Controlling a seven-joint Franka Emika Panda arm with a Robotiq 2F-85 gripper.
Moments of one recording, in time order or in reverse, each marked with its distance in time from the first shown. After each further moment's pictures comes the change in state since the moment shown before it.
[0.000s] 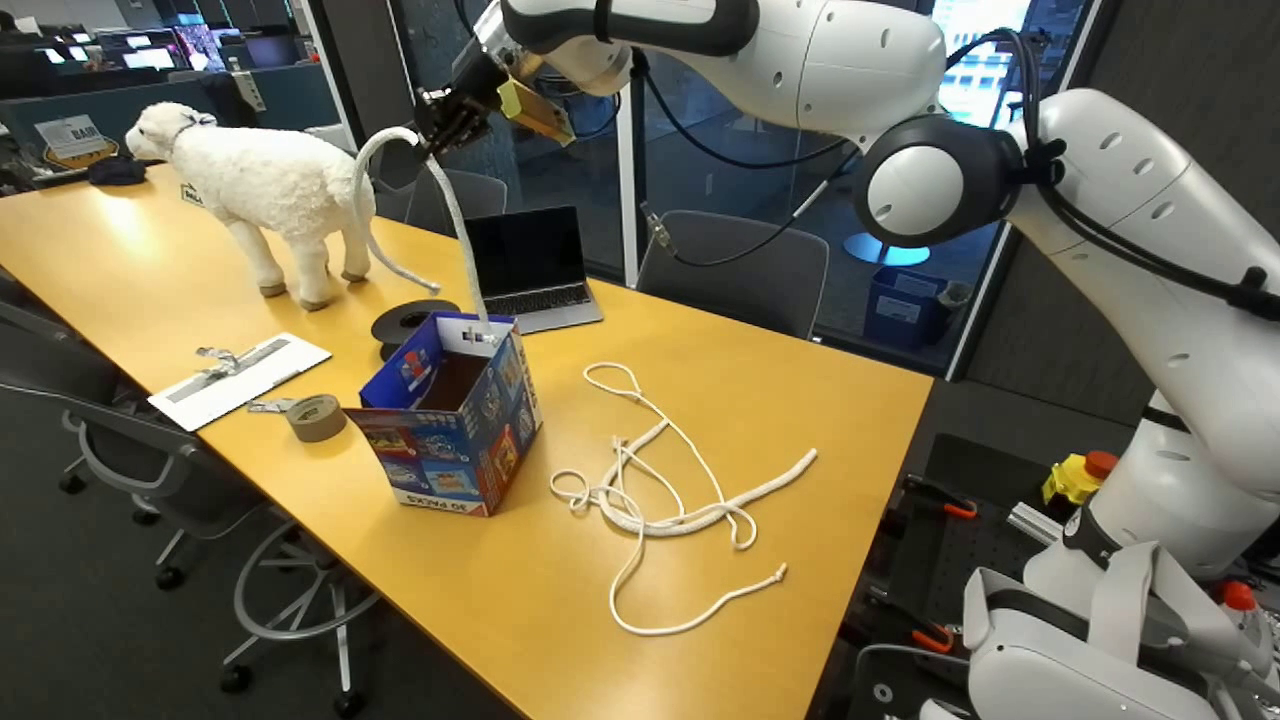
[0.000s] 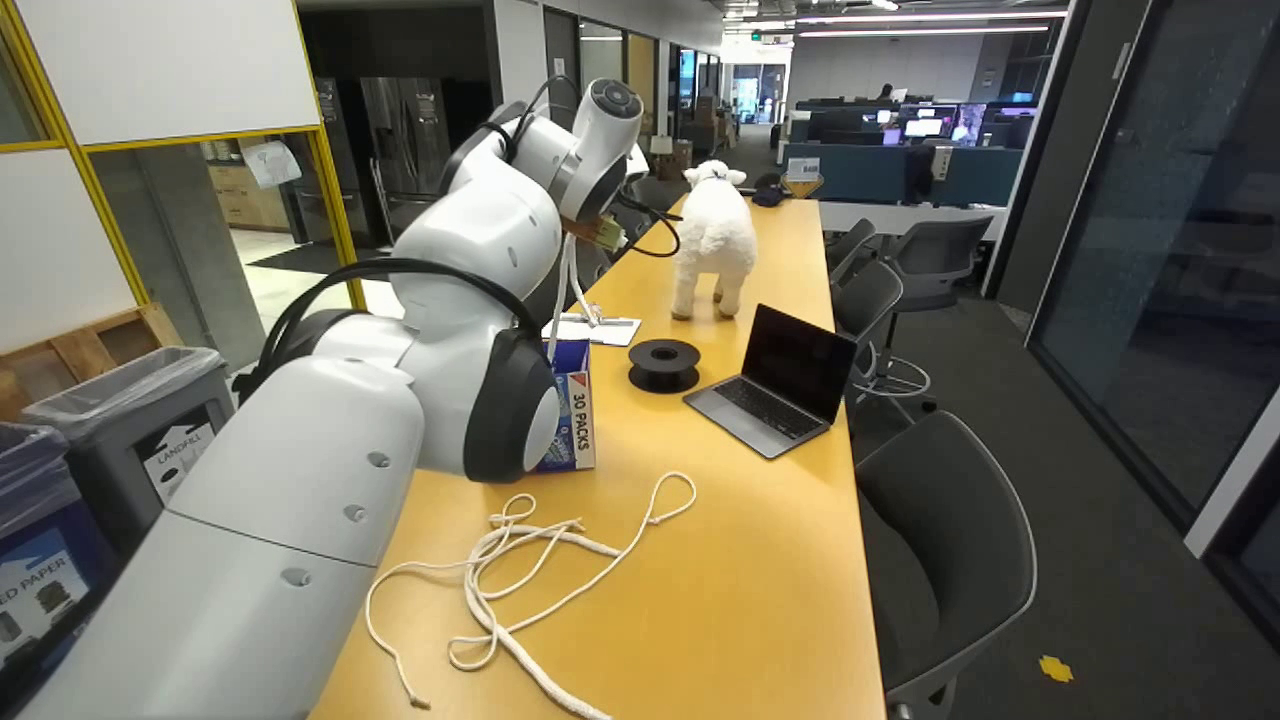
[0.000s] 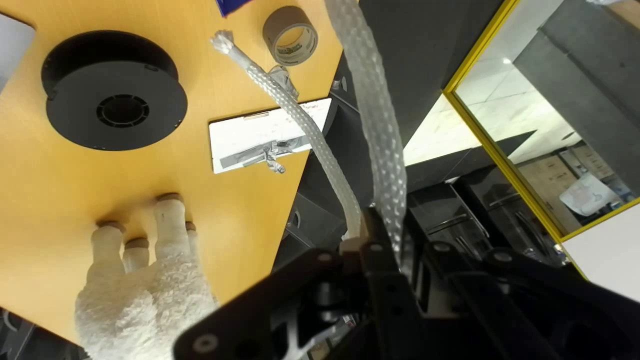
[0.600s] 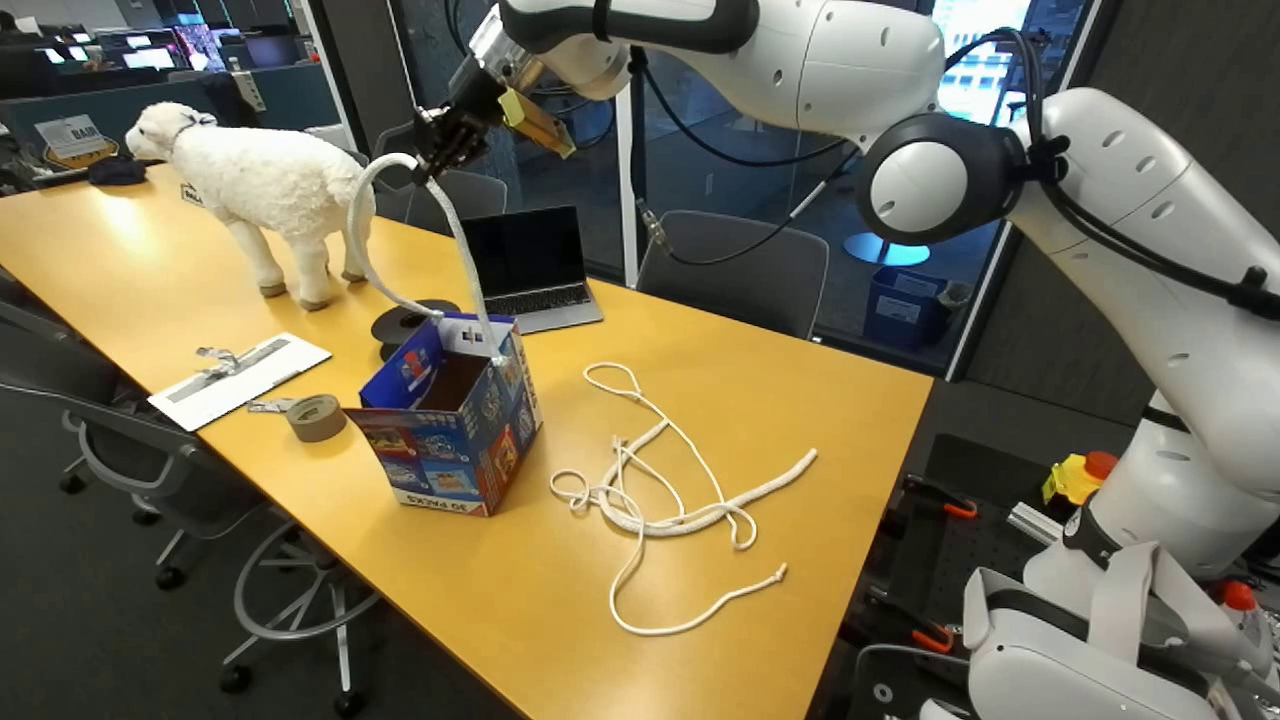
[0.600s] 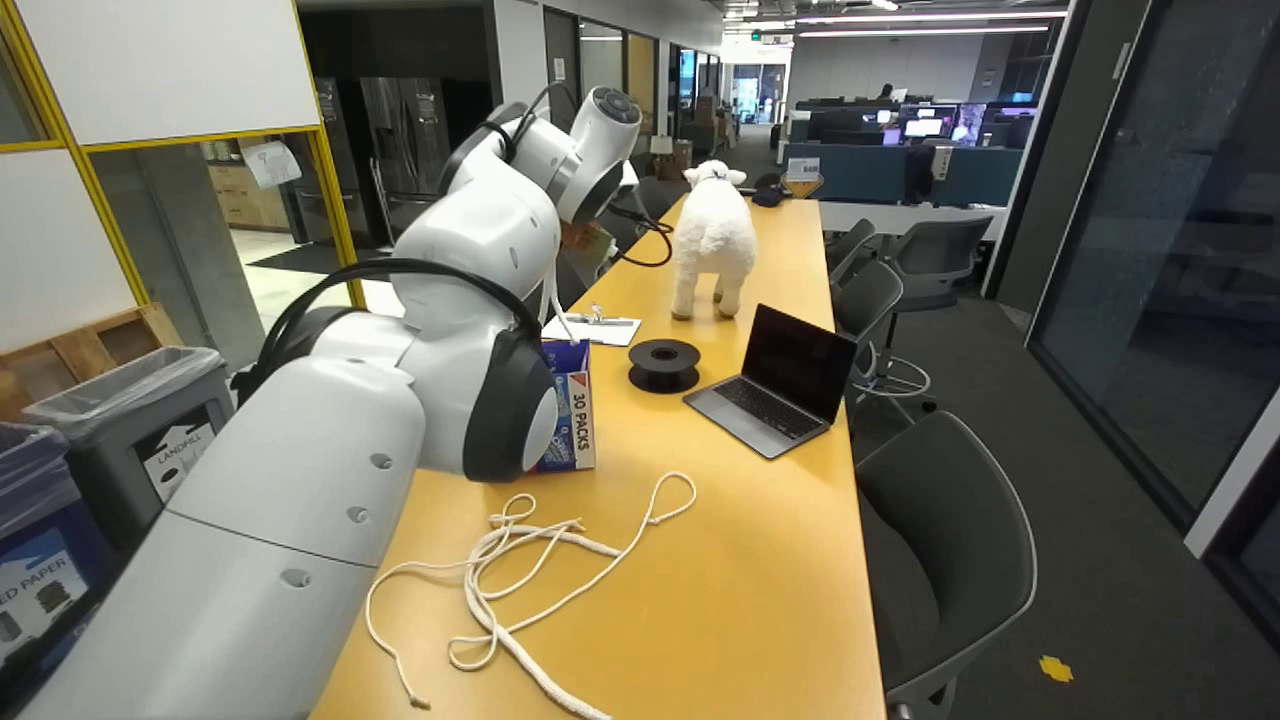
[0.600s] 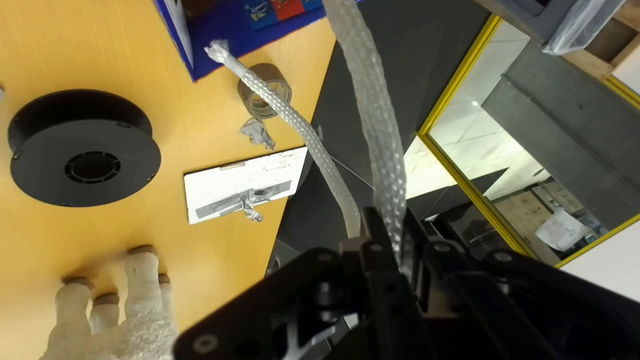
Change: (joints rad) arm -0.005 -0.002 0.030 -0.015 0.019 -0.099 -0.011
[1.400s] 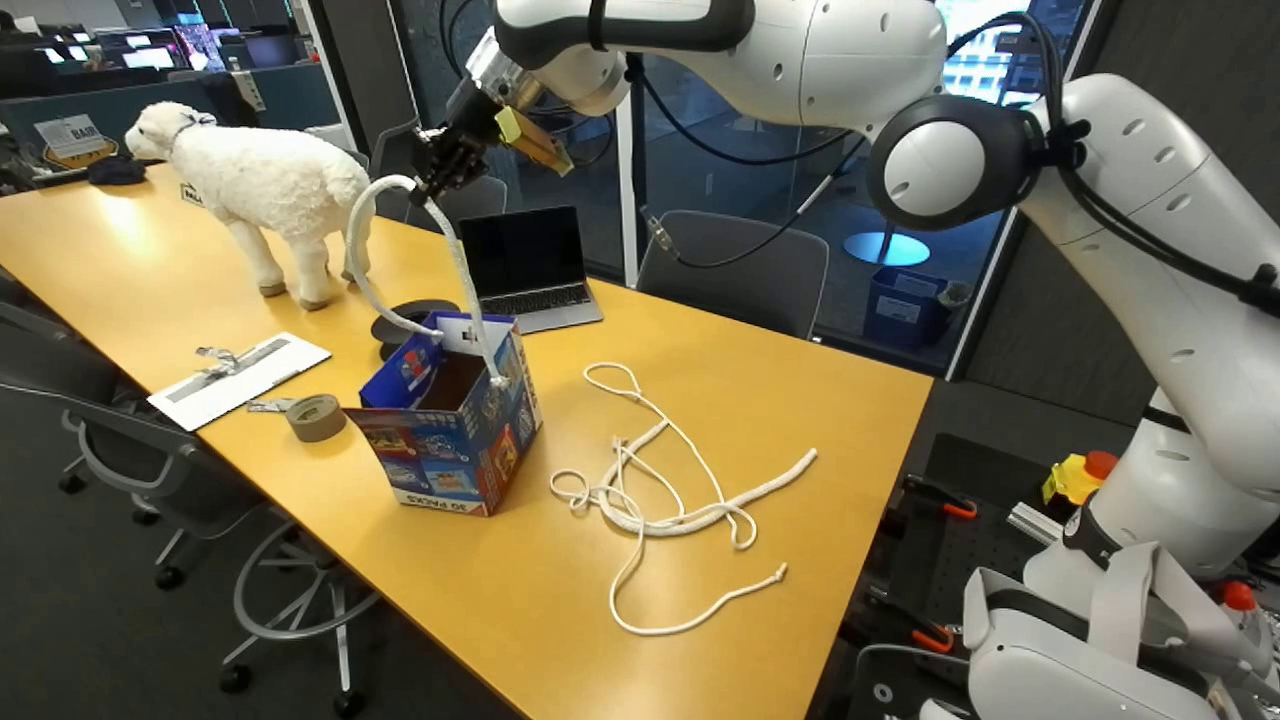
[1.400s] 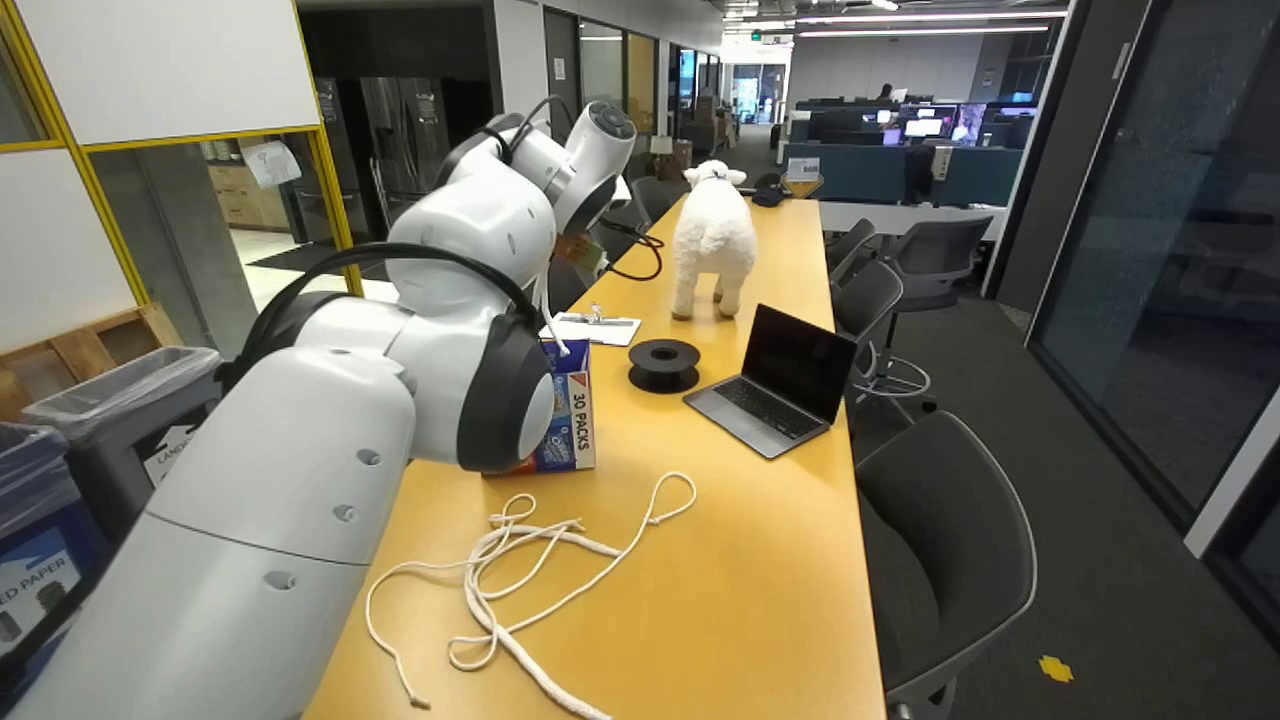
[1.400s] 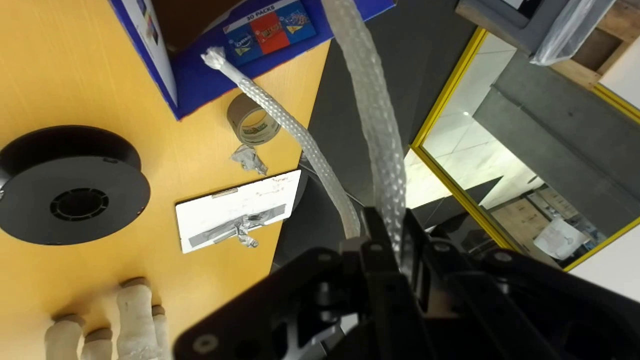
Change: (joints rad) arm -0.005 -0.047 0.008 -0.130 0.033 0.037 -0.002
